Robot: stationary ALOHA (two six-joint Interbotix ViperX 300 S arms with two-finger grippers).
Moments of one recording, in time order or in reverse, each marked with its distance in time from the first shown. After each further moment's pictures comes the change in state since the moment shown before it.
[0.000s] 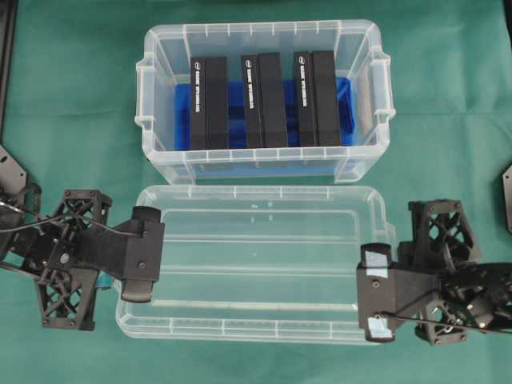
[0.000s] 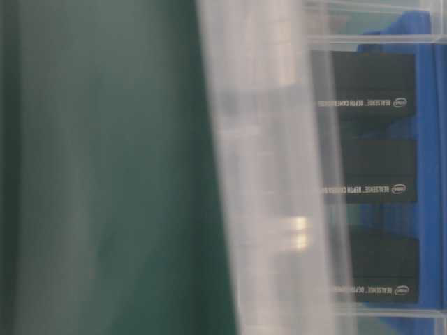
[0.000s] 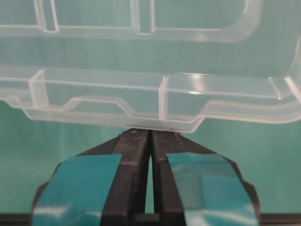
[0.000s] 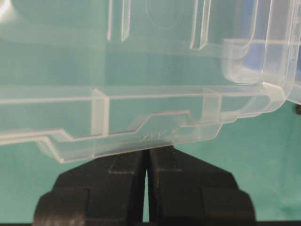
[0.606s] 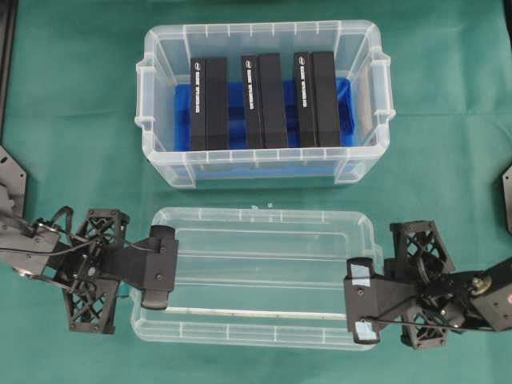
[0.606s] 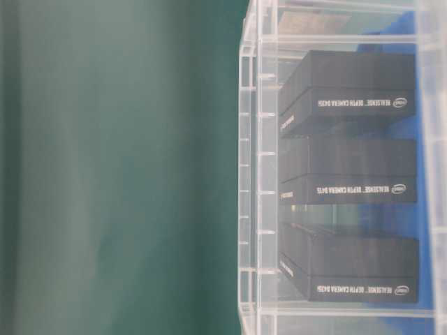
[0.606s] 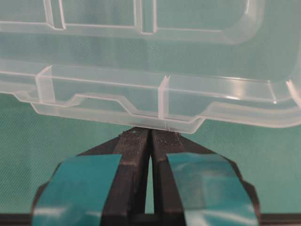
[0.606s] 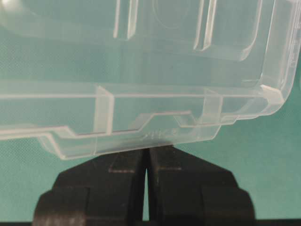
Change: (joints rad) left arm -0.017 0.146 0.129 0.000 -0.273 -0.008; right arm 0.002 0.112 0.146 0.000 -0.285 0.078
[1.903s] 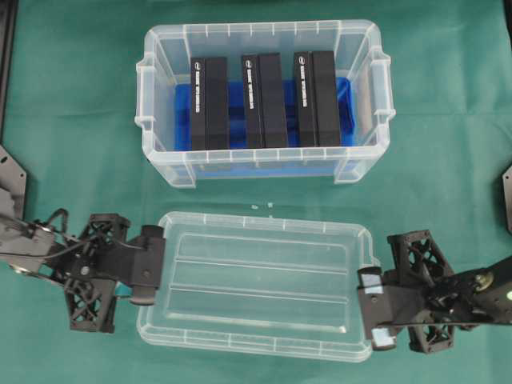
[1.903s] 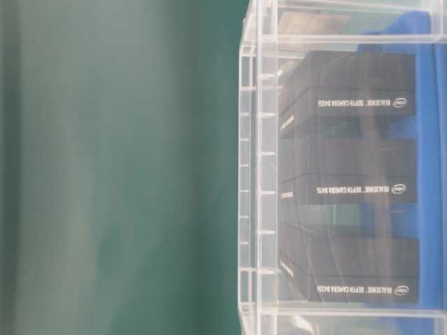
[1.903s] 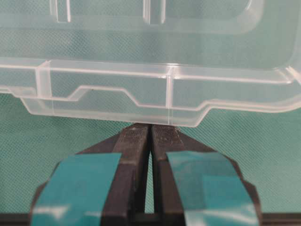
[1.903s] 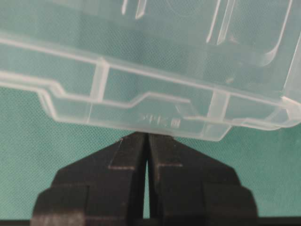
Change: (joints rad) left arm -0.032 0.000 0.141 -0.006 -0.230 -0.034; right arm 0.029 0.005 0.135 -0.008 -0.210 0.006
